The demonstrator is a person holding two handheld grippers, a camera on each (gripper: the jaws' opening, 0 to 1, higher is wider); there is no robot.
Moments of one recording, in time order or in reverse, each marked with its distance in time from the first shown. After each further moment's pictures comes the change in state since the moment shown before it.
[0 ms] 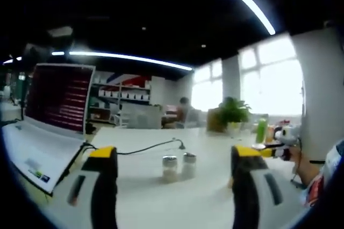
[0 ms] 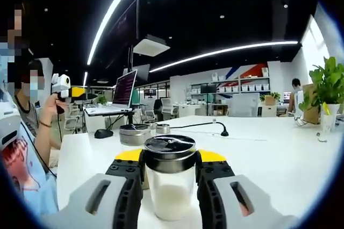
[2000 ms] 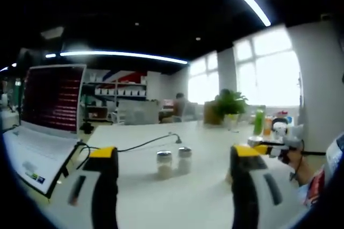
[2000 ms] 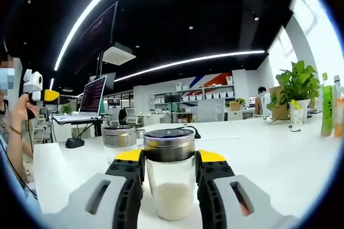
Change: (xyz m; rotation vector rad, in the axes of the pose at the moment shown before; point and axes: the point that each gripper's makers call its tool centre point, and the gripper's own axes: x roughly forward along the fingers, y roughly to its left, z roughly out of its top) left arm 0.009 -0.018 -0.011 0.046 0.053 -0.030; right arm 0.000 -0.003 -0.008 0.021 -0.083 -0.327
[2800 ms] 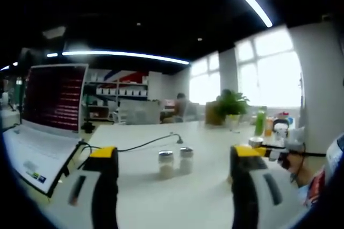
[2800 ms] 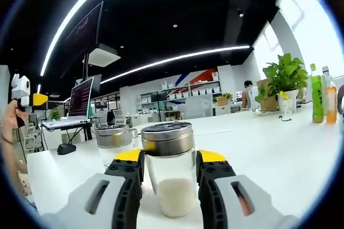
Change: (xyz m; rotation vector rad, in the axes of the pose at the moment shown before) left arm -0.004 0.002 0.001 -0.005 -0.002 0.012; right arm -0.001 -0.002 -0.007 0.047 0.016 -0.110
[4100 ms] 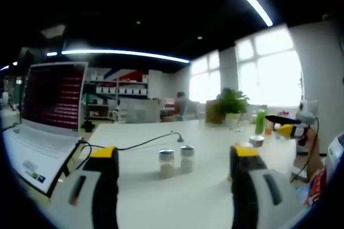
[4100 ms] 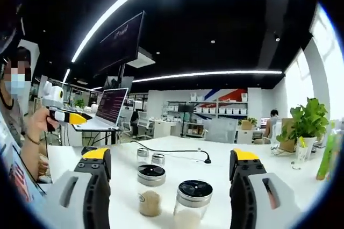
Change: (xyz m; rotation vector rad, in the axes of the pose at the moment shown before) left arm 0.006 0.005 -0.005 -0.001 0.014 0.000; right arm -0.027 0.057 0.099 -0.165 -0.078 0.294
